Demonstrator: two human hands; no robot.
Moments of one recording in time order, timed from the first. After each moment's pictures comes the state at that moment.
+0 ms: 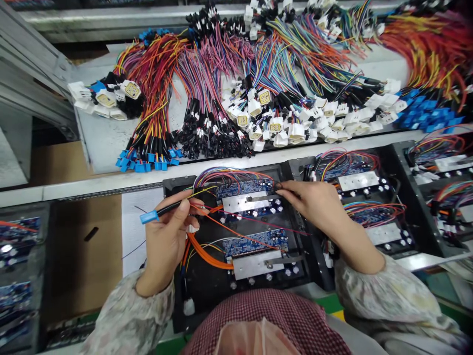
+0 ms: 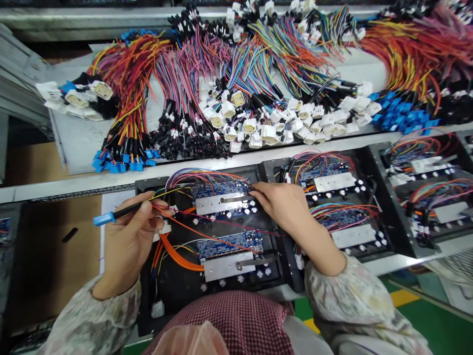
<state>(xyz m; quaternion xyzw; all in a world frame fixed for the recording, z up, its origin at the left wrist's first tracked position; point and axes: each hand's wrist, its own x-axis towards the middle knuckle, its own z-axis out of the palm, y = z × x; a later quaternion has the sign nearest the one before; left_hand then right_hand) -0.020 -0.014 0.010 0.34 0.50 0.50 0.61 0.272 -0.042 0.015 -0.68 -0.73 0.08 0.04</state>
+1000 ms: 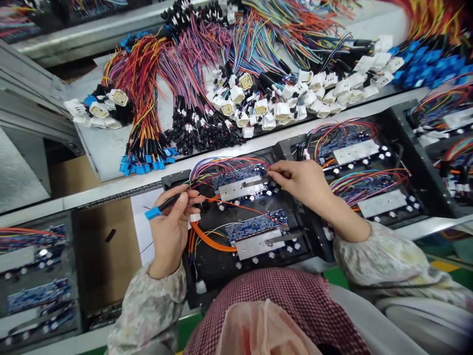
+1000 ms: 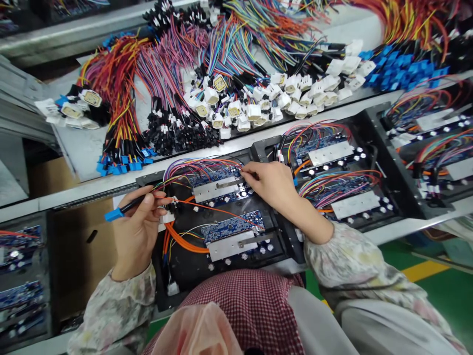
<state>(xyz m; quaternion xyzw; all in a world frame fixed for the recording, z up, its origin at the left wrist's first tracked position) -0.019 -0.012 0.007 0.38 0.49 0.51 0.60 0.261 -0.043 0.002 -0.74 -0.63 0.18 0.14</state>
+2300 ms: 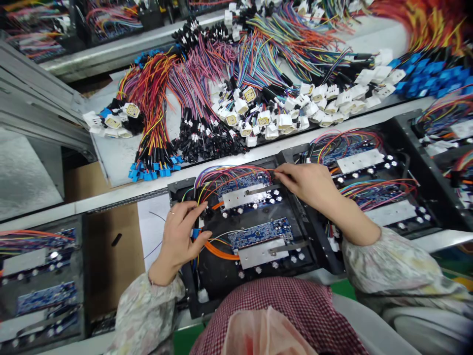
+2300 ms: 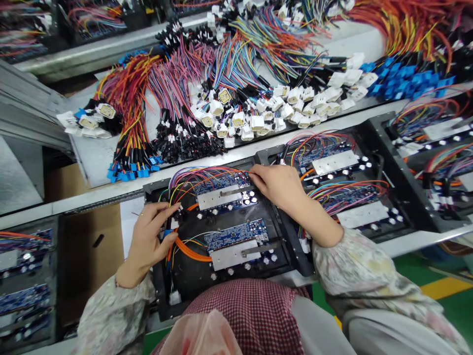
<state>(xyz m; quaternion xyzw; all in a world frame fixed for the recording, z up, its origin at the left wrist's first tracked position) -0.066 -0.013 -0.010 0.89 0.36 0.21 0.19 0.276 -0.033 -0.006 -0.71 -0.70 0.09 0.02</state>
